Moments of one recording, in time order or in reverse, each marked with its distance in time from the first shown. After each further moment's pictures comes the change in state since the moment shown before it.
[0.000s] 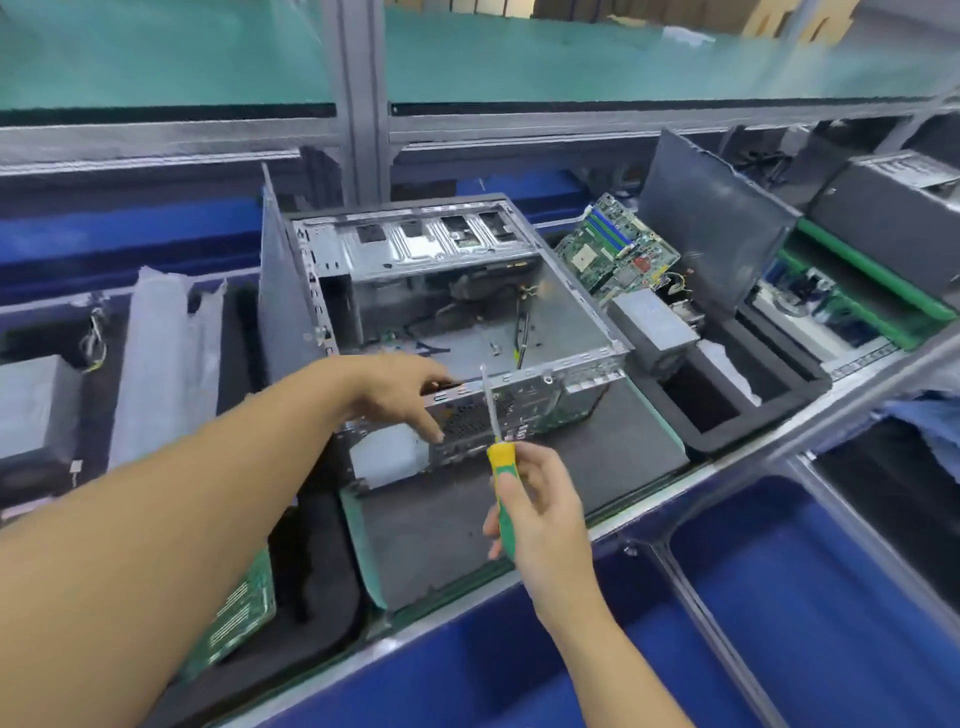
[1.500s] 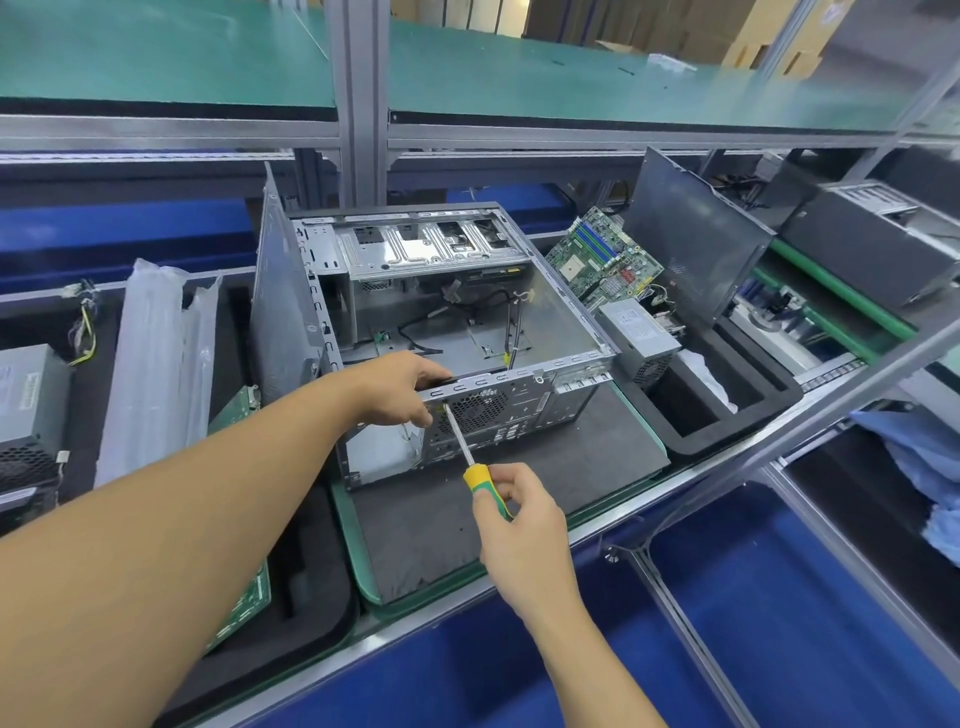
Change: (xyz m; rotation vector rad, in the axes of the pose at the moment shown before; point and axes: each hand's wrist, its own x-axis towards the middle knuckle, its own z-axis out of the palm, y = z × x) left_hand -0.004 -0.007 0.016 -0.179 0.205 0.064; right_hand -0.014 0.004 0.008 -0.372 0.046 0.029
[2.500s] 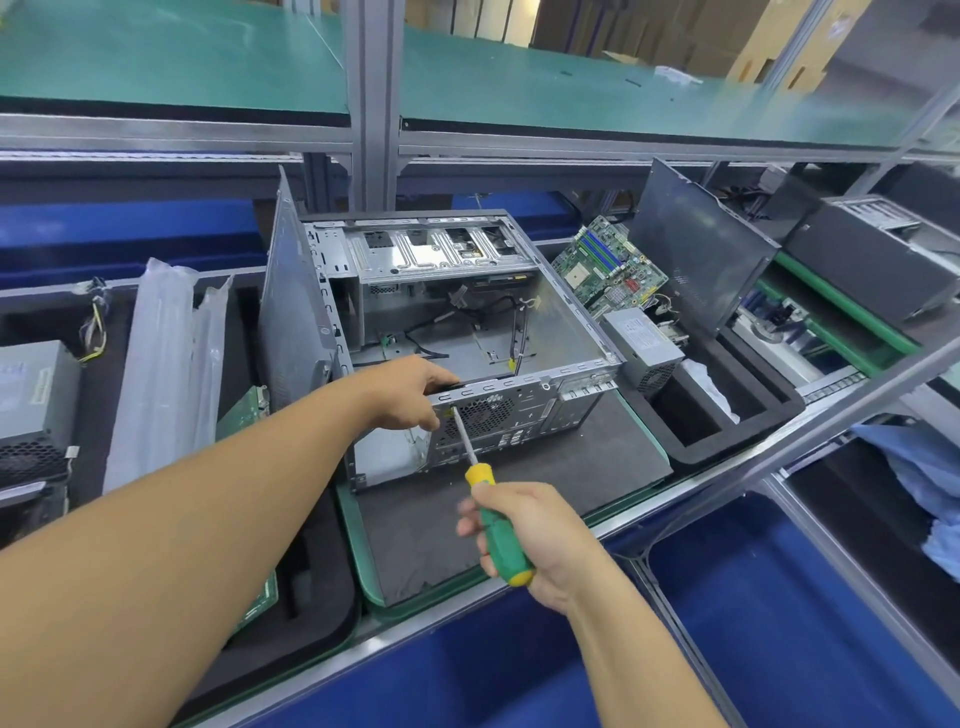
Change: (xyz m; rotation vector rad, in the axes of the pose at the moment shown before) left_hand 0.004 -0.004 0.002 0.016 0.011 -0.017; right_hand 0.014 -0.034 -0.017 0.278 -0.342 0.456
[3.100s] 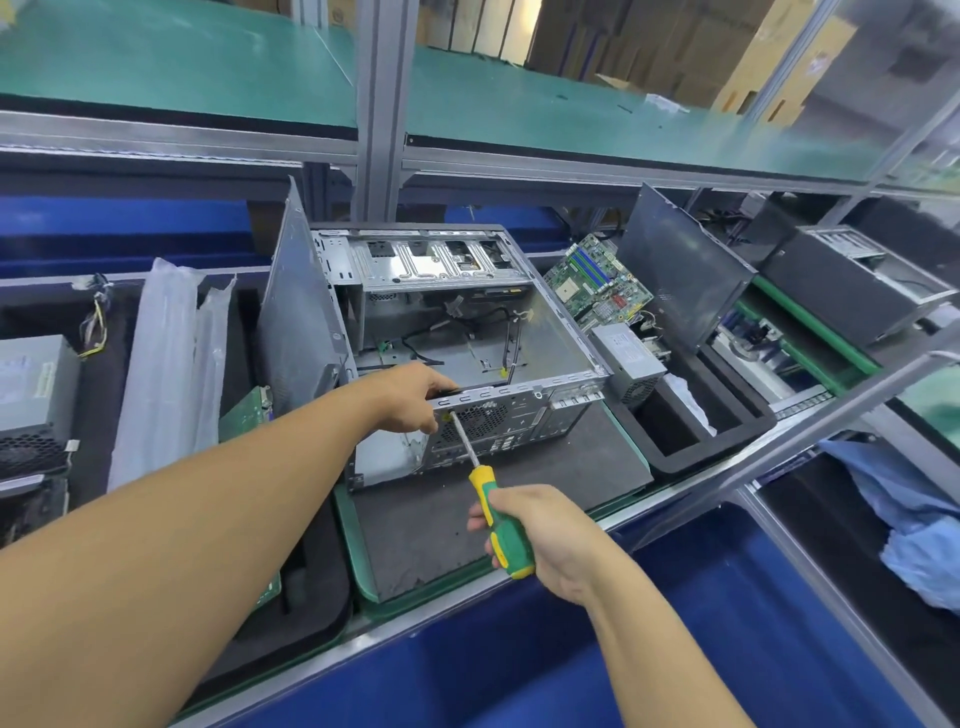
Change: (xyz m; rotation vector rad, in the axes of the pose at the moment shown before) left_hand -0.001 -0.001 0.000 0.055 -0.003 0.000; right_hand 0.000 -0.001 -0.018 -0.134 0.006 0.012
